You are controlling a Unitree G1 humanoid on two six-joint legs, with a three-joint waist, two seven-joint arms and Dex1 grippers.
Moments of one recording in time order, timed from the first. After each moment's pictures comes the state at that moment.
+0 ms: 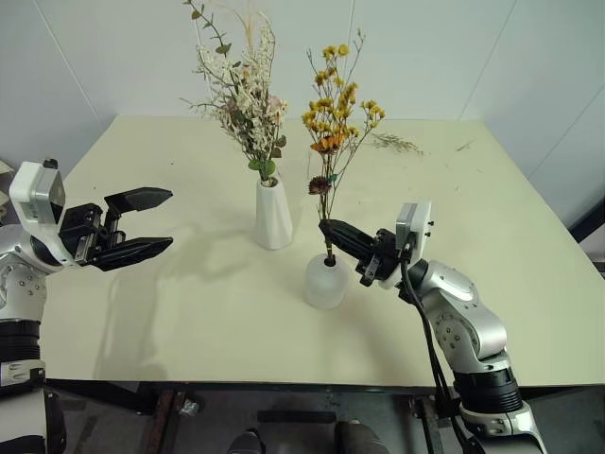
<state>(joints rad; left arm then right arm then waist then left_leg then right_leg) -0.62 0.90 0.31 0.39 -0.80 0.27 -1.50 -0.46 -0.27 0.02 -0.19 0.55 0.27 0.79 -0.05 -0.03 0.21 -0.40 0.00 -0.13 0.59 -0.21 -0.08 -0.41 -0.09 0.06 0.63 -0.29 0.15</state>
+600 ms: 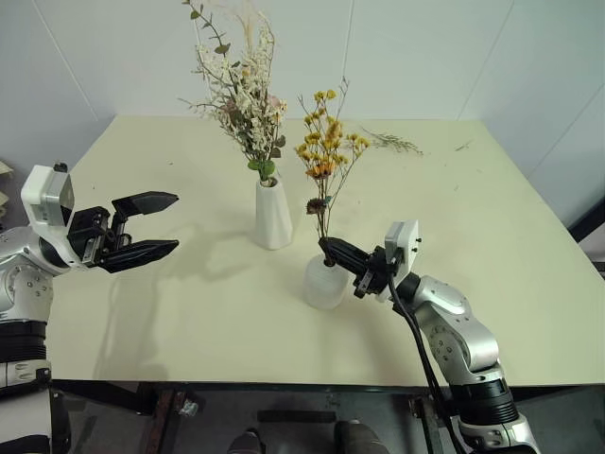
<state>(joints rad) -0.62 0.88 0.30 0.39 -0.77 0.27 -1.50 -0.41 -0.26 0.04 -0.16 0.50 0.26 0.76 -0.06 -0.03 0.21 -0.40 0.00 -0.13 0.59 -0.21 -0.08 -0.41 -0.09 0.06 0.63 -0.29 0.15</state>
